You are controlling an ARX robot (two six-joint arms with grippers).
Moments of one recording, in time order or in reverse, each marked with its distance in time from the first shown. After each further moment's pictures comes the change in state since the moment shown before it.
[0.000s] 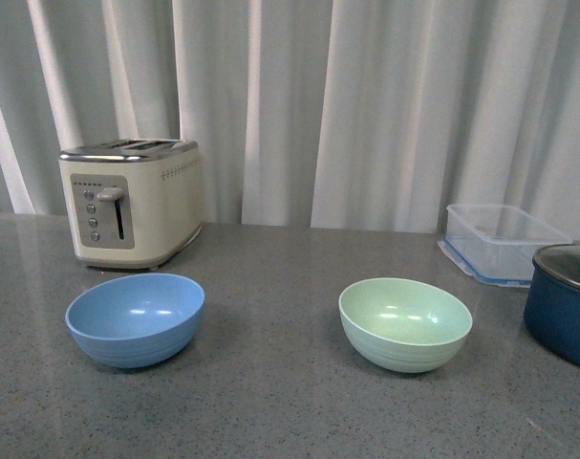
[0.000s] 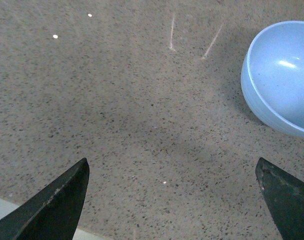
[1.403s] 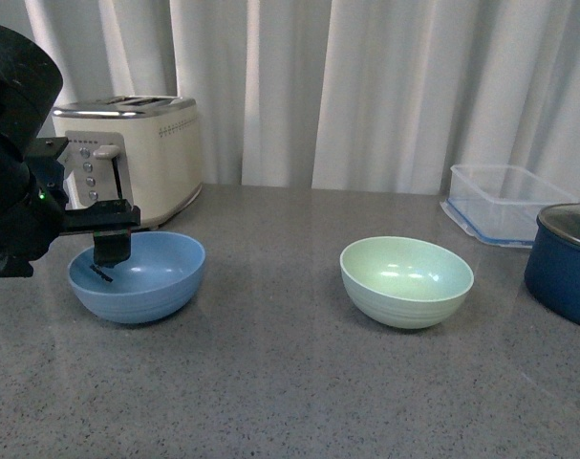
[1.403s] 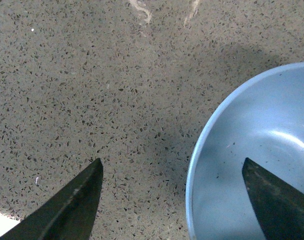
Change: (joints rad) left arm -0.120 0.661 0.555 -0.065 -0.052 -0.082; right arm 0.000 0.000 0.000 0.000 0.000 0.000
